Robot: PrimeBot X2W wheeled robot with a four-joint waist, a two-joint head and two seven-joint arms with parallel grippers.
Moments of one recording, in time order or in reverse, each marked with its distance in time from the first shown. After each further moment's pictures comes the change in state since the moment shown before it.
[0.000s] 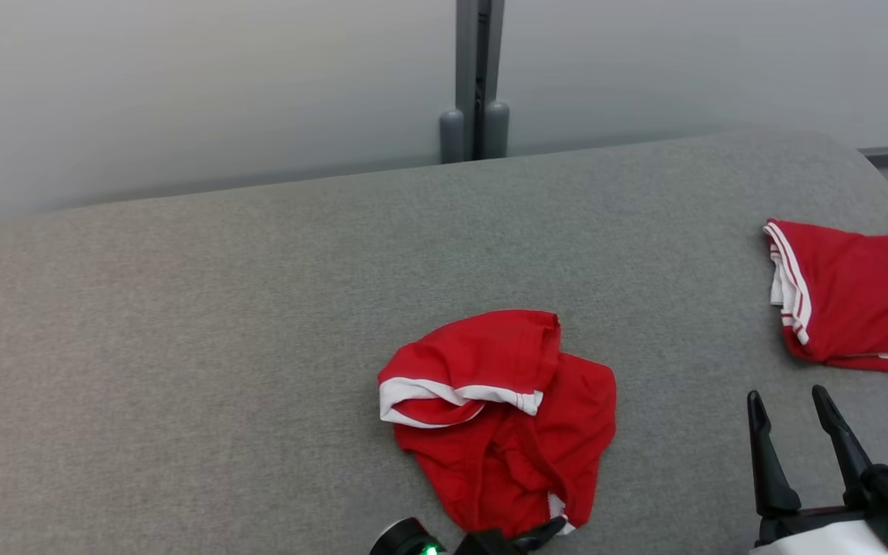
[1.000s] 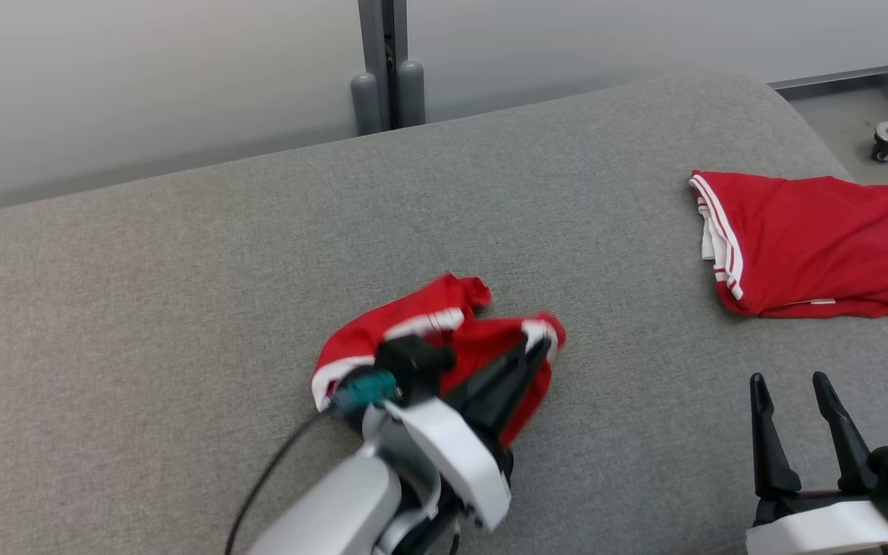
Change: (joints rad) left arm -0.340 -0.010 0.021 0.132 -0.375 0.059 -0.080; right arm -0.057 0.000 0.004 0.039 0.092 0.000 0.000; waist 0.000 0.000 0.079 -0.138
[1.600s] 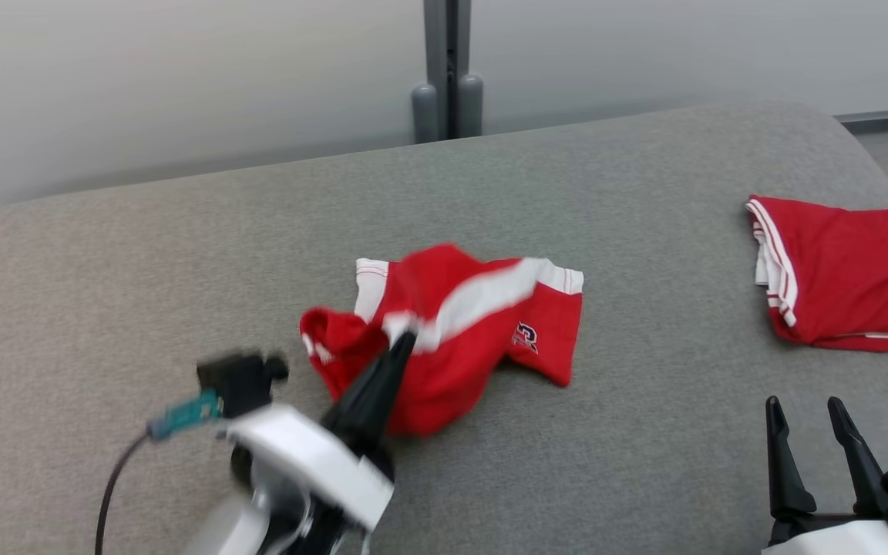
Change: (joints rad) left arm 0.078 0.109 0.254 -0.260 -0.351 0.077 0.037; right arm 0.030 0.000 -0.038 0.021 0.005 0.000 0.000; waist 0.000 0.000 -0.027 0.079
